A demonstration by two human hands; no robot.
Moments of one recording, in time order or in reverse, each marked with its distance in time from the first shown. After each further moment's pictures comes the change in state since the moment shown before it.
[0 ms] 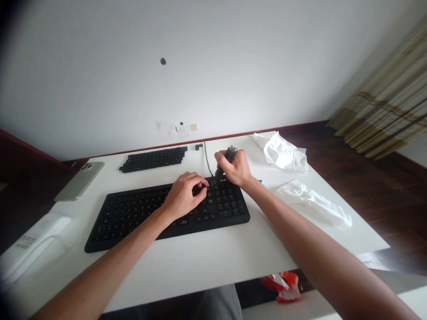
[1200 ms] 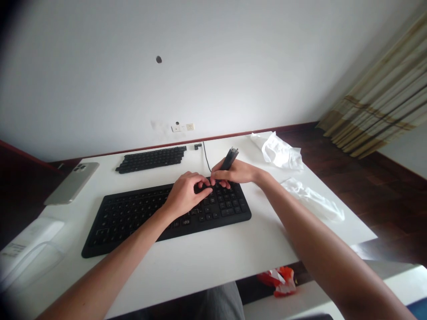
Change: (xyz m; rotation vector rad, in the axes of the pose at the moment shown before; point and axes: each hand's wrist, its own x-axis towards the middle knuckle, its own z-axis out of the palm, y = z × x) left_hand 0.003 -0.003 -0.001 -0.098 -0.050 -0.102; right_hand 0.017 -0.017 -0.028 0.072 -0.941 0.290
